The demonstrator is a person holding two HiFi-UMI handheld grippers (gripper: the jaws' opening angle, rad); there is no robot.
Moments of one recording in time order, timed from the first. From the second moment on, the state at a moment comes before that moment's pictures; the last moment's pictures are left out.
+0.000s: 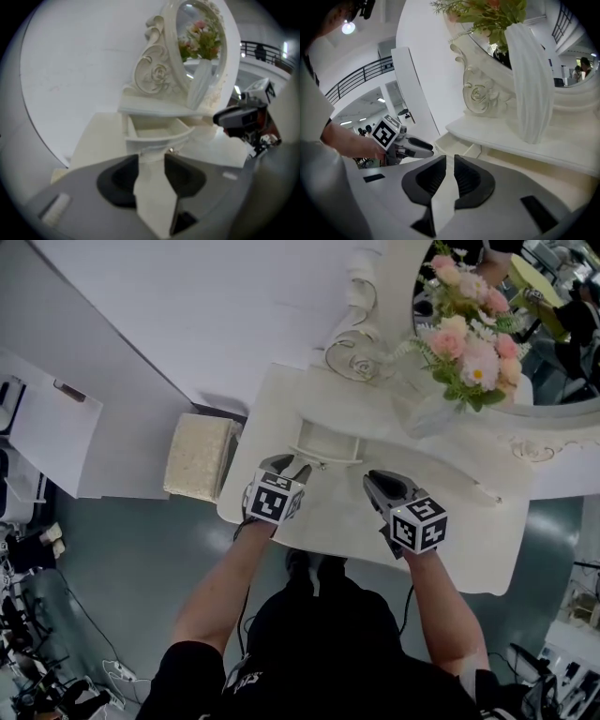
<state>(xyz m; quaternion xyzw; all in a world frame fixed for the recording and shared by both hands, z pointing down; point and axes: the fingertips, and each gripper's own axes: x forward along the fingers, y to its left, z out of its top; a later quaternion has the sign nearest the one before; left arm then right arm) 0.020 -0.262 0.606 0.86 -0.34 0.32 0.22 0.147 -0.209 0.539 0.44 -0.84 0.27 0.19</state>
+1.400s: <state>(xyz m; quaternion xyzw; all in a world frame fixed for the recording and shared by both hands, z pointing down) 0.009 -0.284 0.601 0.87 -0.33 0.32 0.19 0.136 -0.240 0.600 0.43 -0.84 0.12 0.32</state>
